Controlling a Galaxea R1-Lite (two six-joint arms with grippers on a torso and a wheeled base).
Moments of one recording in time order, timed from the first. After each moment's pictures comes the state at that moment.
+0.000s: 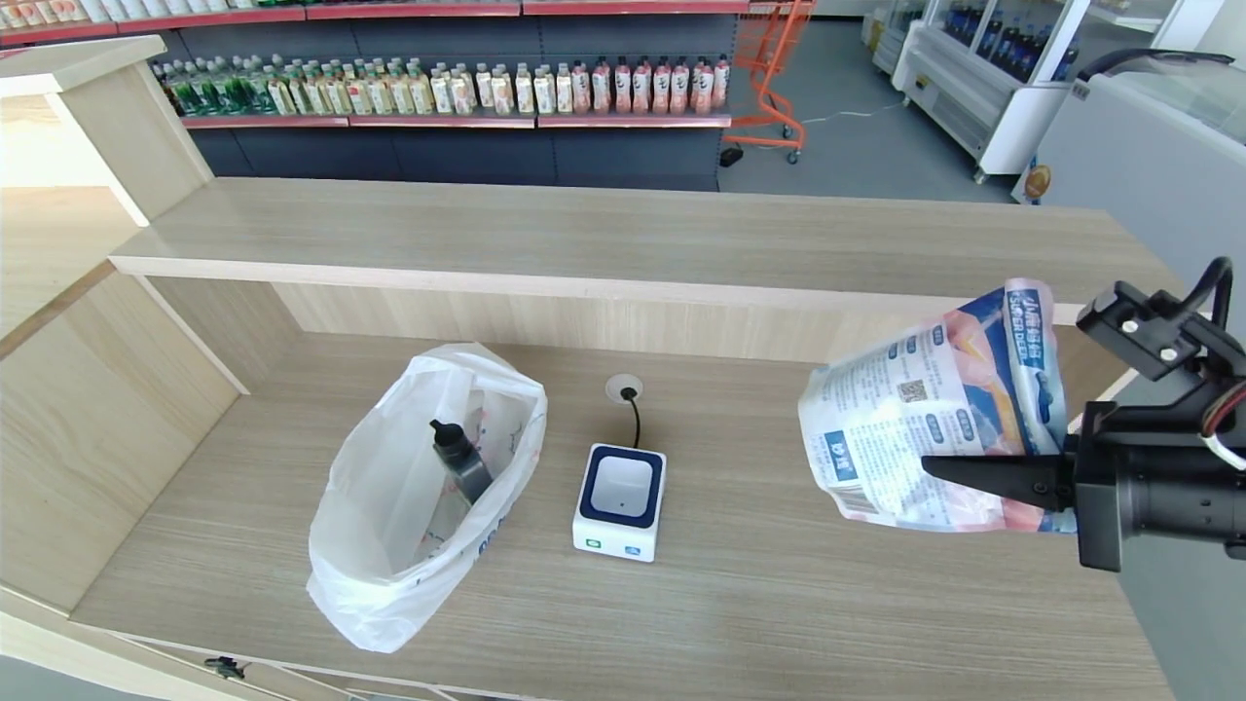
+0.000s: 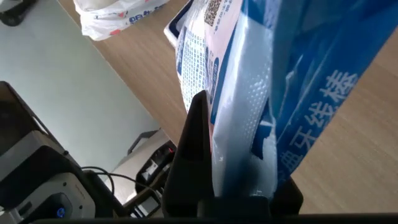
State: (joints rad) left arm 0.00 0.00 0.00 0.00 0.00 0.01; right arm 0.25 1.28 -0.76 -0.06 0.50 -0.21
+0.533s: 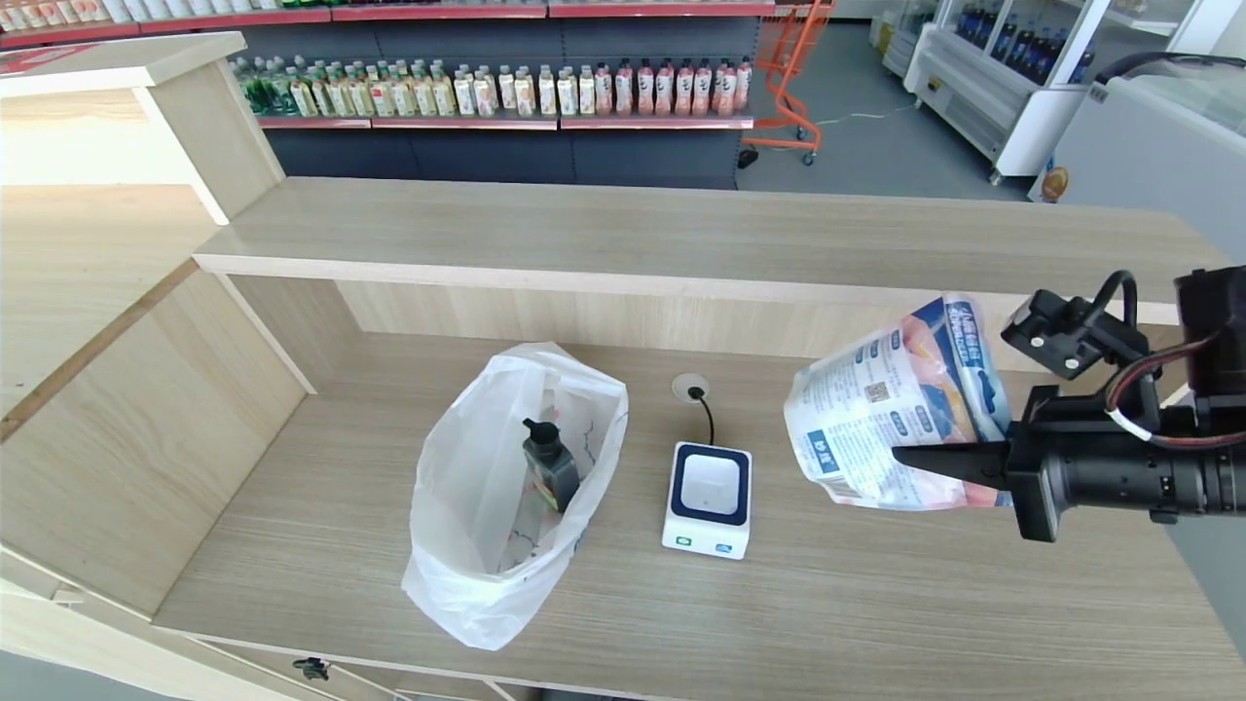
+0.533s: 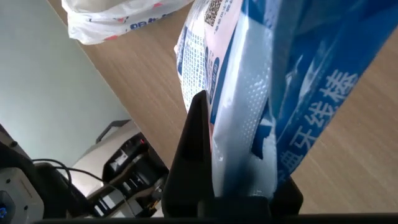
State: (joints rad) left arm 0.00 0.00 0.00 0.00 0.00 0.02; right arm 0.22 1.43 -0.81 -0.09 0.49 -0.39
